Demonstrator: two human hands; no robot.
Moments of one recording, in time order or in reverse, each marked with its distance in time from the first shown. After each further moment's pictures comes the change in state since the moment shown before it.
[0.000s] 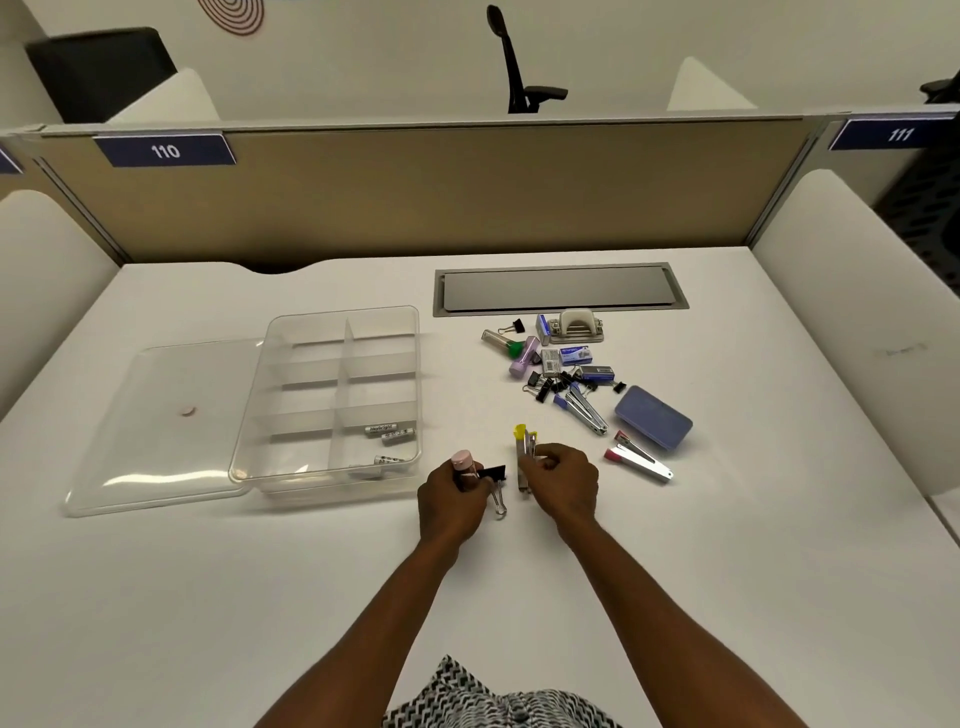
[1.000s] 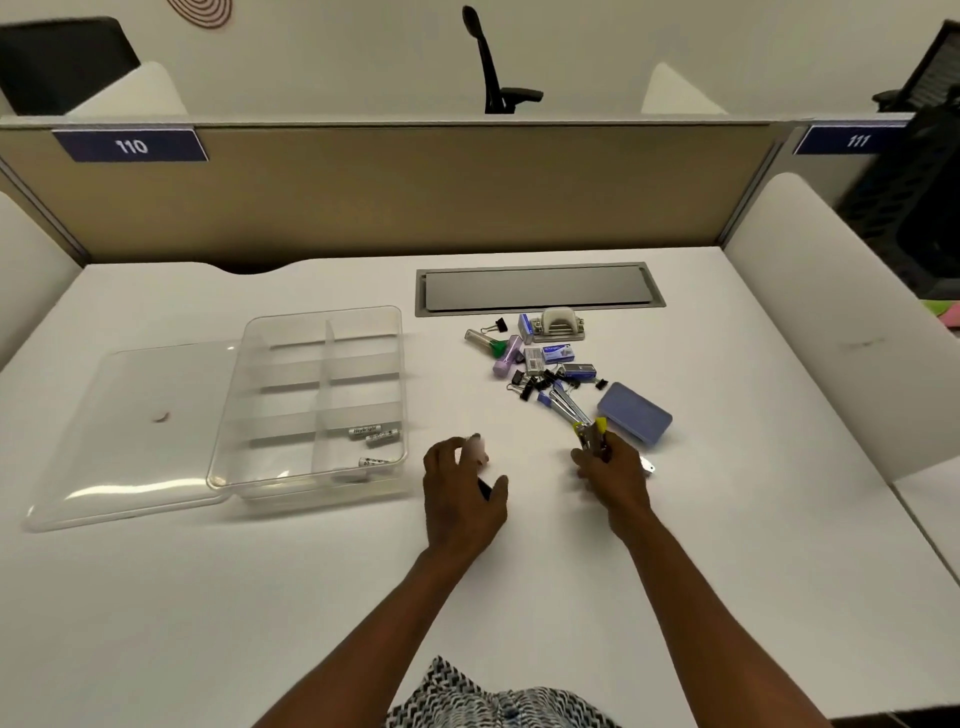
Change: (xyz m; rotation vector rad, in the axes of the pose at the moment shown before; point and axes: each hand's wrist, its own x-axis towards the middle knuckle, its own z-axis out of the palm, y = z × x) left_hand -0.008 -0.002 0.018 0.385 0.129 0.554; right_hand 0.017 0.018 -0.071 0.231 -0.021 0.079
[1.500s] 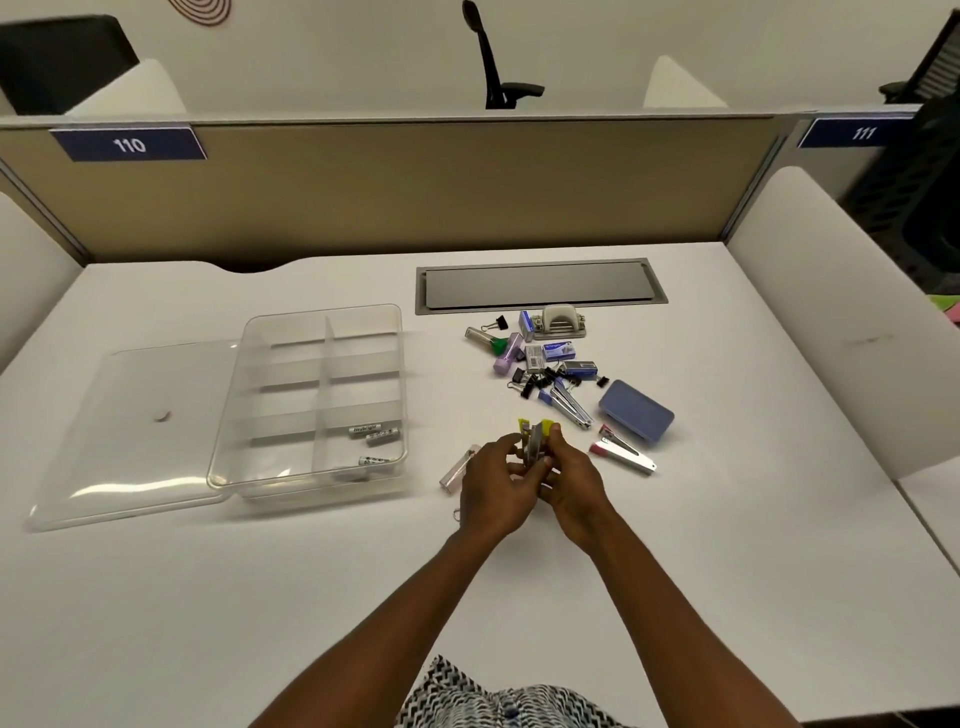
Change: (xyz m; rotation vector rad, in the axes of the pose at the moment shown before) left_hand 0.011 0.041 0.011 -0.257 -0.236 -0.155; right_hand -0.040 -0.024 0.039 0.471 -0.333 0.173
